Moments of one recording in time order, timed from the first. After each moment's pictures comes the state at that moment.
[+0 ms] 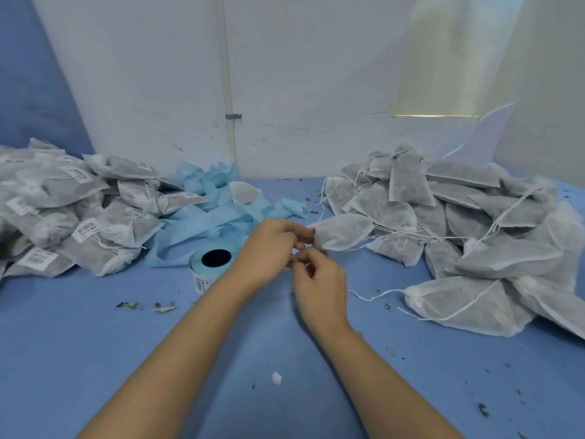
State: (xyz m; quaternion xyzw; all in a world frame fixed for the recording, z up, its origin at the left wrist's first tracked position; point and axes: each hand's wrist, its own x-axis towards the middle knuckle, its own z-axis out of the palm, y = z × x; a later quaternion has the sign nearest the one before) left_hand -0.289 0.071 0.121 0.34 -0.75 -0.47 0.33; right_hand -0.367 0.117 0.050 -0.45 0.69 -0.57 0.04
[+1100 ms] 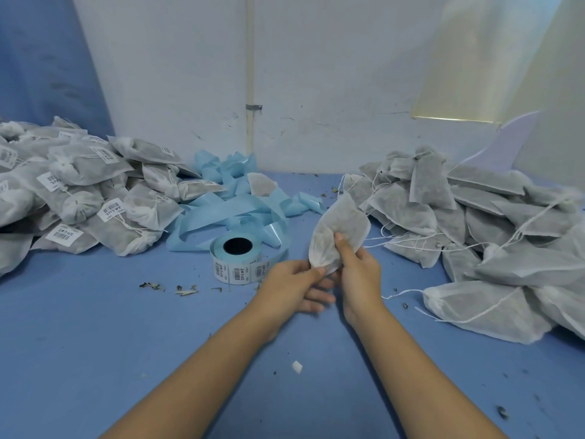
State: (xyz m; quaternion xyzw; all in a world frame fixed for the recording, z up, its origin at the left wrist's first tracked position) left_hand -0.271 0.088 0.067 0.33 -0.59 -0.68 0.29; right_hand -0.388 0.107 0.055 -0.23 0.53 -0.76 0.30
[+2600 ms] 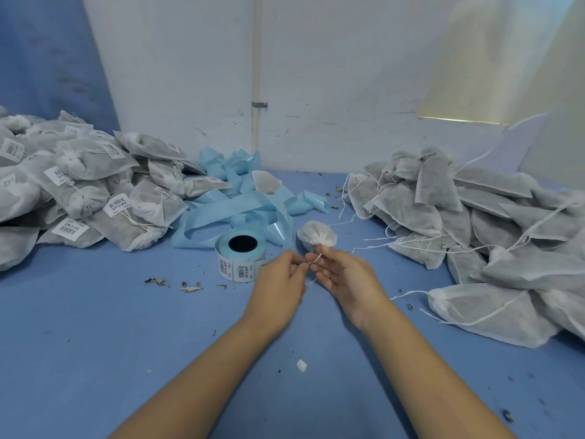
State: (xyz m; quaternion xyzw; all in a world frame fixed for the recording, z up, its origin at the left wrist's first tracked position) left_hand -0.262 0.076 0.049 0.39 -0.75 -0.38 0.38; right_hand -0.377 0.118 0.070 -0.25 0.52 -0.66 0.48
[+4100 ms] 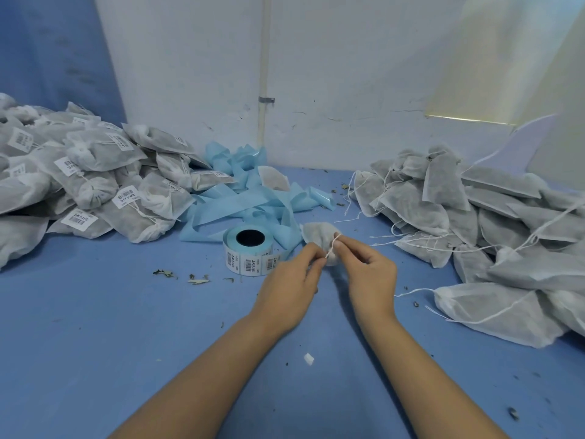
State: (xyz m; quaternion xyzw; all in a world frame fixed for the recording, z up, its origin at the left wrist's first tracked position) left_hand -0.260 0.079 0.045 0.32 -0.82 -0.32 0.36; right_hand -0.375 0.123 0.055 -0.35 0.59 -0.70 0.16
